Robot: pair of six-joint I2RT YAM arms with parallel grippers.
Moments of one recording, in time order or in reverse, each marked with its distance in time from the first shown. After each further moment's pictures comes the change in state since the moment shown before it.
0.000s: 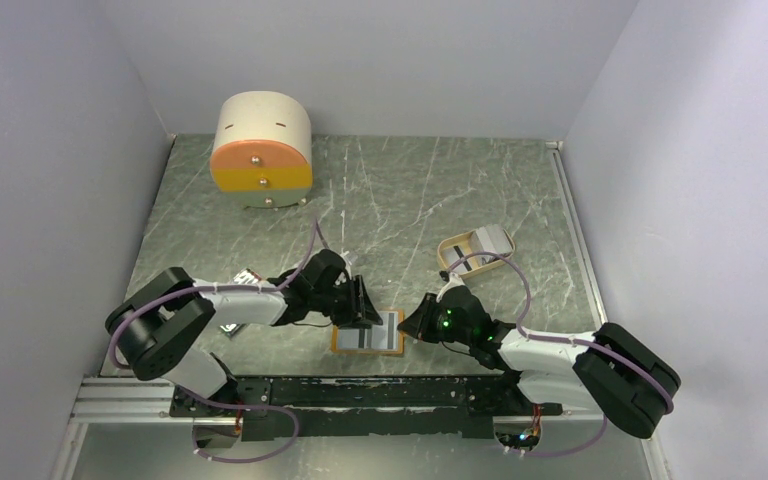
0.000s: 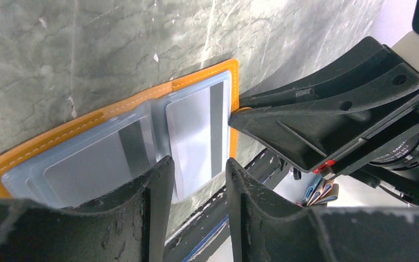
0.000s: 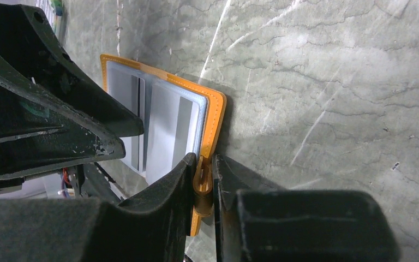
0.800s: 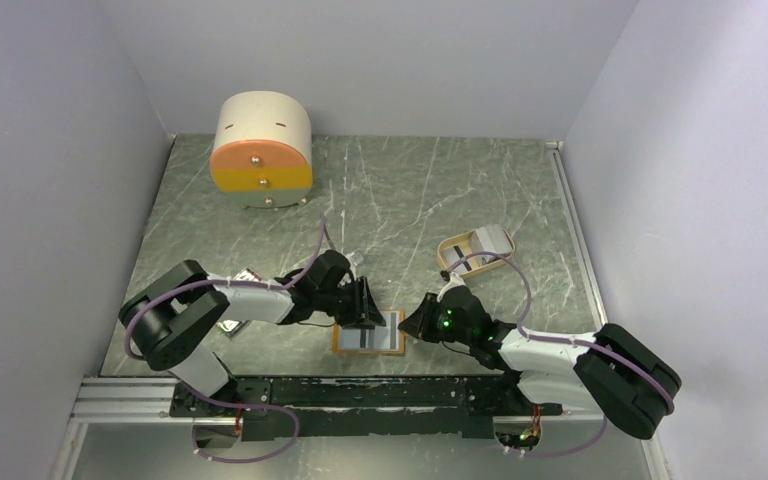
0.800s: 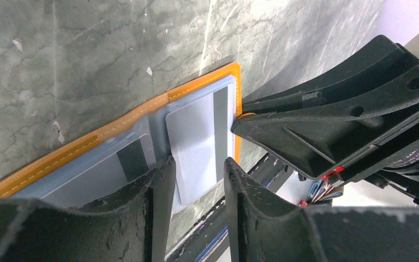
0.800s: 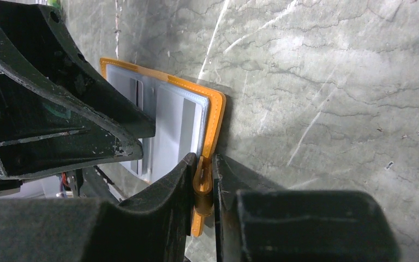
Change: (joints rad) left arm -0.009 0.075 0.021 0.062 0.021 0.011; right arm 0.000 -0.003 0.000 -0.002 0.003 -0.001
